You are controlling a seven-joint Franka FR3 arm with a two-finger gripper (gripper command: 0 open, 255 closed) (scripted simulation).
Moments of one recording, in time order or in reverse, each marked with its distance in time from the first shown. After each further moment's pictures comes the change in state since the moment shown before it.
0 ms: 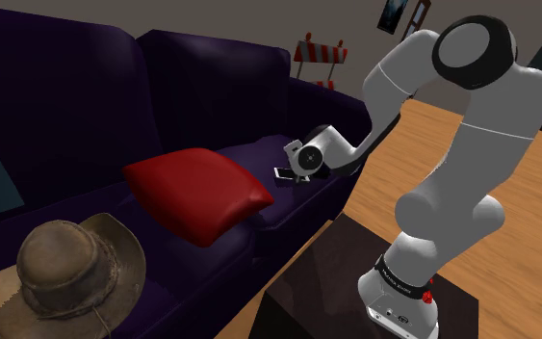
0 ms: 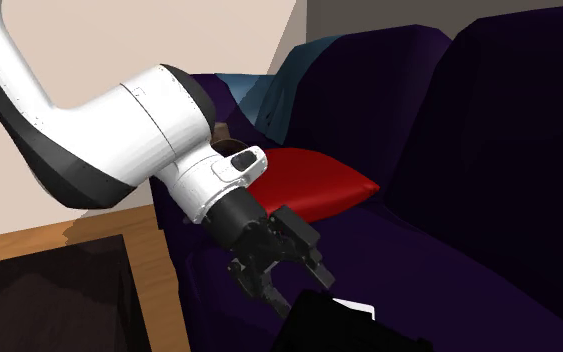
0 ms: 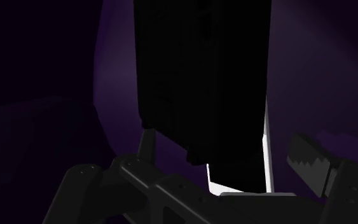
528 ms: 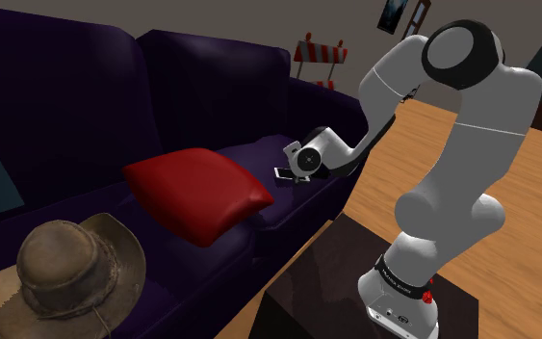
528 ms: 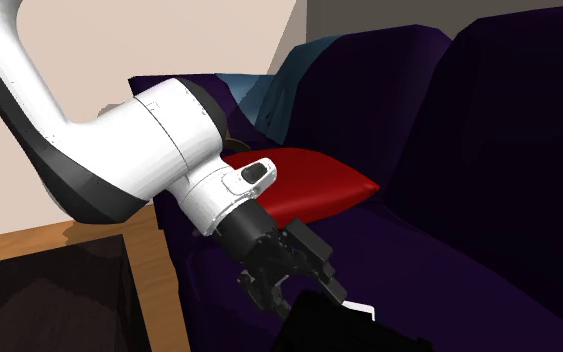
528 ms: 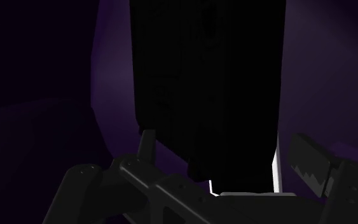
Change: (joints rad) arm -0.010 0.066 -0.017 0.044 -0.053 -0.014 0.019
